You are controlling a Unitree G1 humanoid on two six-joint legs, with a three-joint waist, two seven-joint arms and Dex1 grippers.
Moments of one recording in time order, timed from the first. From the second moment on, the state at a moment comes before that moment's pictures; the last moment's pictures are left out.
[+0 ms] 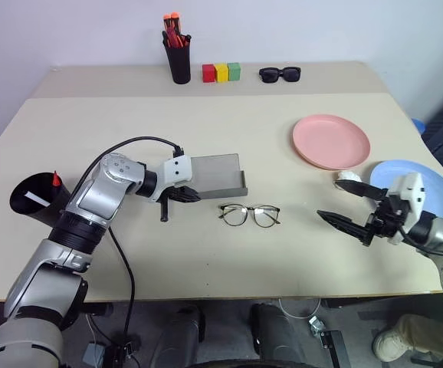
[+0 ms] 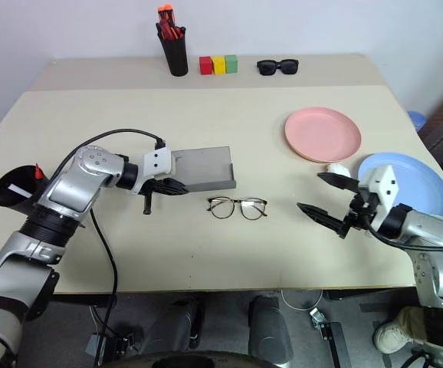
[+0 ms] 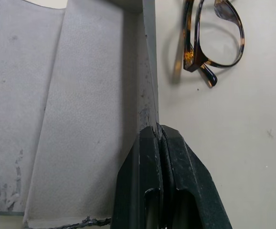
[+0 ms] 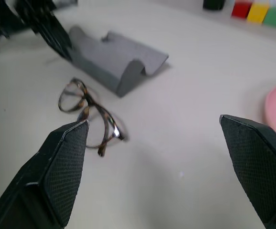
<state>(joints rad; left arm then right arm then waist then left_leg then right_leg) -0.74 0.62 -0.34 0.28 -0.03 0.27 -1.25 -0.03 -0.73 -0.38 -0.11 0.59 0.21 1.13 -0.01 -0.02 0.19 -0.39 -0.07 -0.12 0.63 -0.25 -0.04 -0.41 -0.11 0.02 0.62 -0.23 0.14</state>
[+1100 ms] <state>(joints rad) -0.77 0.60 -0.35 0.39 0.00 0.14 -1.30 0.09 -0.72 -0.41 -0.23 0.65 0.22 1.09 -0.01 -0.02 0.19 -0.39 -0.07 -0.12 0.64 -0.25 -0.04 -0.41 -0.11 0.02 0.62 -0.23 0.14</state>
